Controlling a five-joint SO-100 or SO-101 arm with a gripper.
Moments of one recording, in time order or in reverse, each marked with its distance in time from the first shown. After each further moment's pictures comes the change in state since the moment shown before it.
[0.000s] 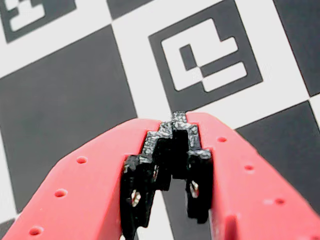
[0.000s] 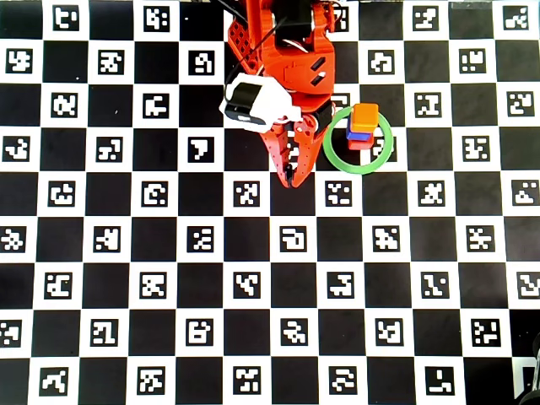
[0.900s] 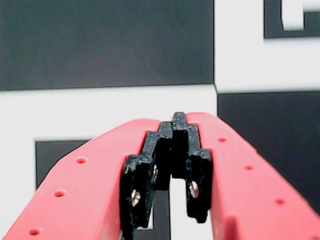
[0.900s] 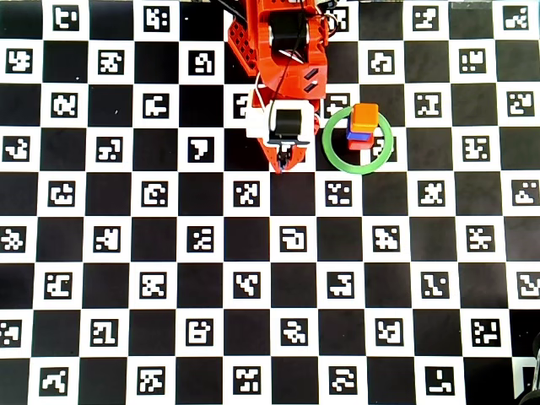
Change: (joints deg) arm 3.2 4.0 8.8 18.0 -27.1
